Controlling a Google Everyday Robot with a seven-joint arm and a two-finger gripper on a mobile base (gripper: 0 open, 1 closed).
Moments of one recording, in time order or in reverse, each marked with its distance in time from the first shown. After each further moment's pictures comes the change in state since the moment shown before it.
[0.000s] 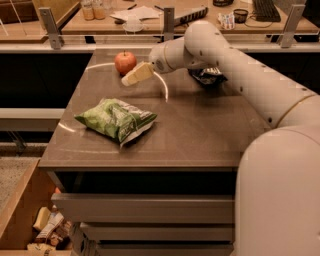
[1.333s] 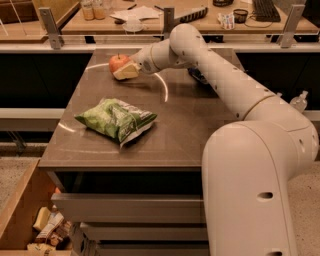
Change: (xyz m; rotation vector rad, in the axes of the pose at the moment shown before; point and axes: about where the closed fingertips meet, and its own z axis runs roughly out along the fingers) arm -0.006 0.003 0.063 -0.104 -0.023 -0.004
